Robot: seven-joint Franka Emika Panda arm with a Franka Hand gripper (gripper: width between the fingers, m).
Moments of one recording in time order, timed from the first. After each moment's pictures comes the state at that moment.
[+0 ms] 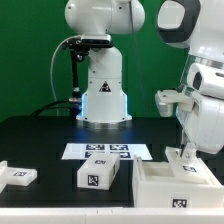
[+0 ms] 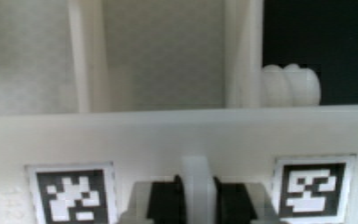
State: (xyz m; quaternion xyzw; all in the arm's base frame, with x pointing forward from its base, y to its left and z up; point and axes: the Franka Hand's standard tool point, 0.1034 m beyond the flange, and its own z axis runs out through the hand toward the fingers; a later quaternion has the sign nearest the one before) arm 0.557 0.107 0.064 0.74 0.66 -0.09 0.05
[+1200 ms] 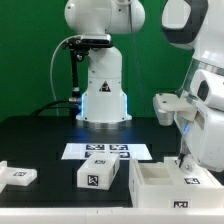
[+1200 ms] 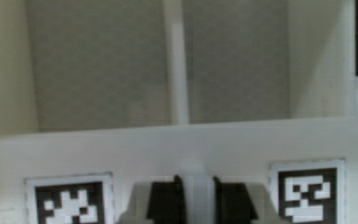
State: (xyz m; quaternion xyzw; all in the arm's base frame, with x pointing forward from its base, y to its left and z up) arm 0.595 0.095 0.061 0.72 0.68 -0.12 0.04
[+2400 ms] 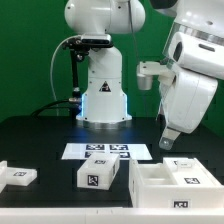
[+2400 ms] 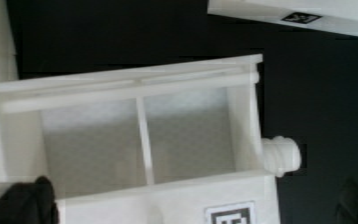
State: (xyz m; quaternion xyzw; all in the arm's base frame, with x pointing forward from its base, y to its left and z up) arm 0.580 0.063 0.106 0.74 0.66 -0.15 0.05
